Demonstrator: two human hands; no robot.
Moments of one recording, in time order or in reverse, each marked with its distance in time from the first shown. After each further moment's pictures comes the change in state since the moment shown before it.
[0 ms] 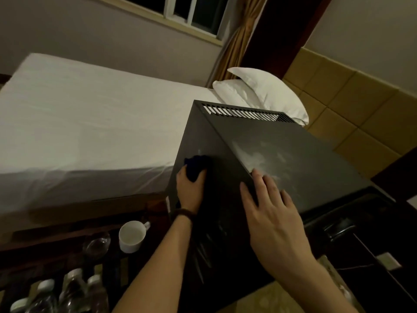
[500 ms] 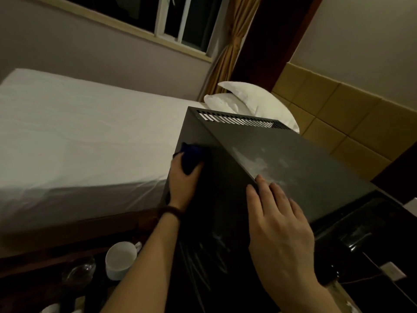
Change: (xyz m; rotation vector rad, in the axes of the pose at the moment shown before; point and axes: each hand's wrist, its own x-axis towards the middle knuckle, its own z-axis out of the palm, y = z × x) left_hand 0.040 0.014 -0.001 -0.008 -0.071 0.319; right_hand 0.005 -0.021 0.014 -0.021 0.232 0.168
